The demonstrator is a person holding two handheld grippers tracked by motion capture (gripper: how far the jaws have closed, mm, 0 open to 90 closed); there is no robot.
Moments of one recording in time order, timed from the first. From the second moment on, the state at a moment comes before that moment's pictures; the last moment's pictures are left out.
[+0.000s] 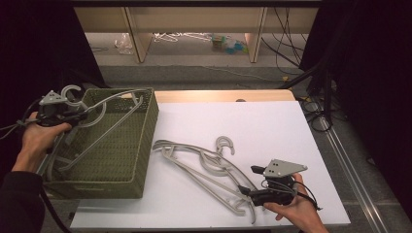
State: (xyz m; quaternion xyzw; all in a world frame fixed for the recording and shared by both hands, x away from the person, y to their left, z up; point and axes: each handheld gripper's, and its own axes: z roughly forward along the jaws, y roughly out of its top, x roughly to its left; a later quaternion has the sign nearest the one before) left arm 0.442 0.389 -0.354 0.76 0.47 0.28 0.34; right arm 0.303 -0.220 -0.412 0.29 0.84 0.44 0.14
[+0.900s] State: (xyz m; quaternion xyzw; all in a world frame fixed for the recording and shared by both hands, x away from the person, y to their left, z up) left arm 0.454 0.385 -0.413 0.78 0.51 0.23 0.27; right arm 0.304 -0.221 -0.414 0.29 0.84 0.44 0.14
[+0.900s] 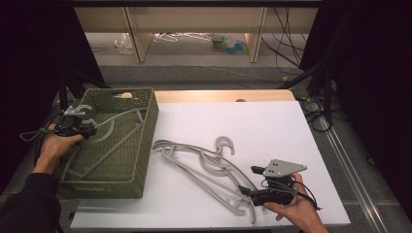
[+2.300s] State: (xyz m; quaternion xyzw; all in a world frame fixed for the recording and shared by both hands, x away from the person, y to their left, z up) left arm 0.304 0.205 -0.366 0.72 0.37 0.20 0.56; right arm 0.312 -0.227 -0.428 0.33 0.81 0.47 0.14
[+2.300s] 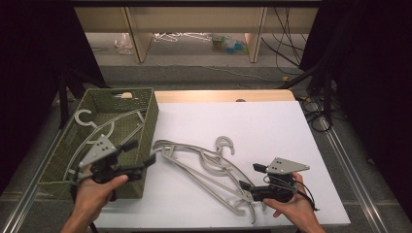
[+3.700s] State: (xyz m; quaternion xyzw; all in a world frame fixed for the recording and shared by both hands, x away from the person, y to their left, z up) left arm 0.275 0.157 -0.438 0.75 0.32 0.17 0.55; right arm 0.358 -0.209 -0.450 0.34 0.85 0.38 0.12
